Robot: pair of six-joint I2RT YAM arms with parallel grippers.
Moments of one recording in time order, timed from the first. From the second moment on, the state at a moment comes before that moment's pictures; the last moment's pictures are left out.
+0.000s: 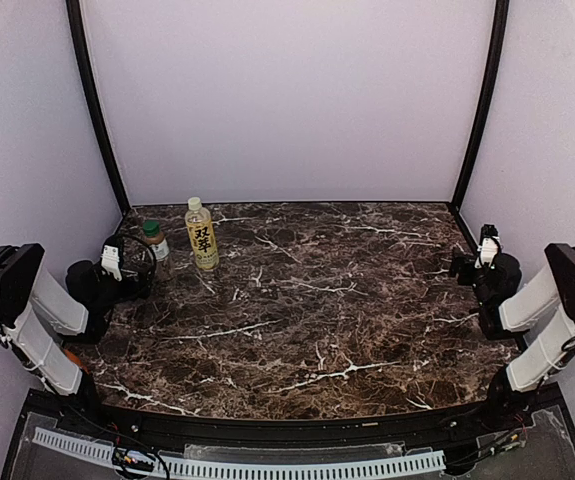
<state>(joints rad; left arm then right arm) 0.09 1.61 0.25 1.14 0.29 0.10 -0.03 1.54 0.24 1.18 0.14 -0.02</state>
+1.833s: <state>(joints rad) 0.08 1.54 1.11 -0.30 0.58 0.39 0.11 1.00 0.76 0.13 -0.39 0.28</state>
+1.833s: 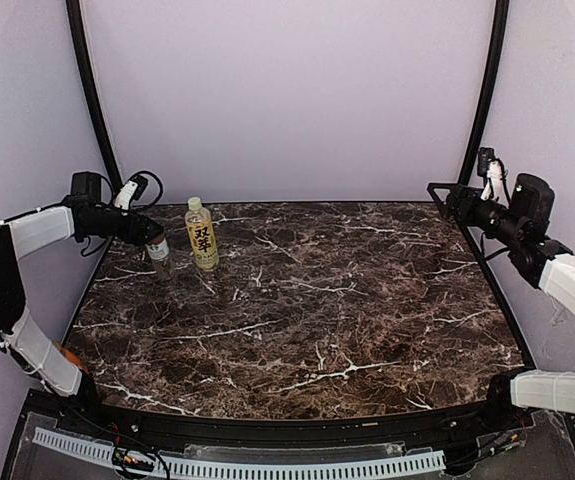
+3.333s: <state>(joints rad) -0.59 1.28 1.76 -1.31 0.61 0.74 1.01 1.64 1.46 0.05 -0.47 -0.21</state>
